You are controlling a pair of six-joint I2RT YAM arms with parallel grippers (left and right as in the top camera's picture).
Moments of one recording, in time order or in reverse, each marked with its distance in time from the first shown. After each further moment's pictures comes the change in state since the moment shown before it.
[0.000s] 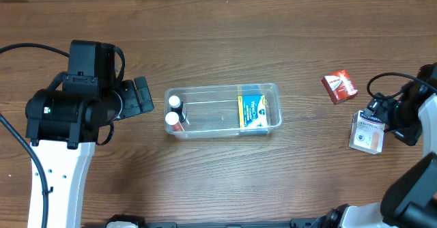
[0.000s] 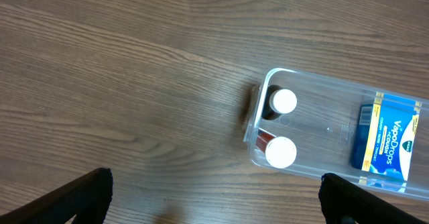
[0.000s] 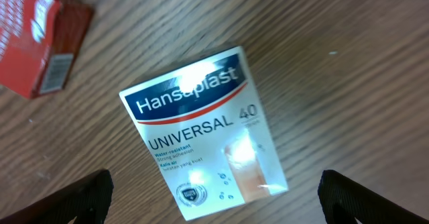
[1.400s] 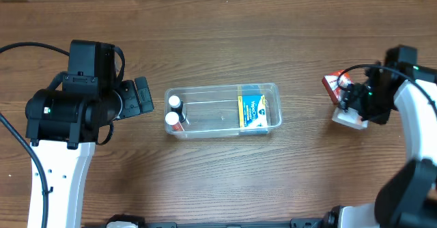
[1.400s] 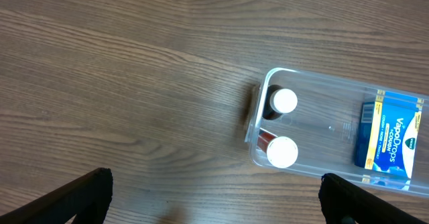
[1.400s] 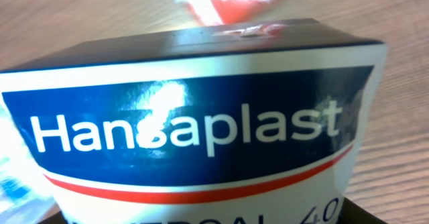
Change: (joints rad) left arm 0.000 0.000 0.000 0.003 0.000 0.023; right arm 0.286 -0.069 0.099 -0.114 -0.105 -0.041
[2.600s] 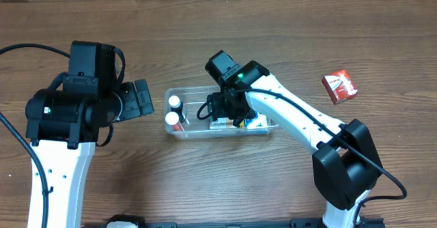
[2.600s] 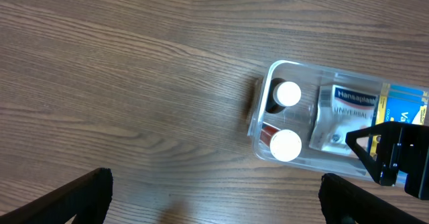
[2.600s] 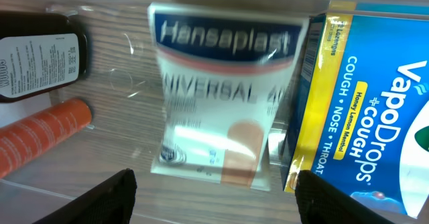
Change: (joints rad) left arm 0.000 0.000 0.000 -0.023 0.000 0.000; right arm 0.909 0.366 0.267 0.101 0.012 0.475
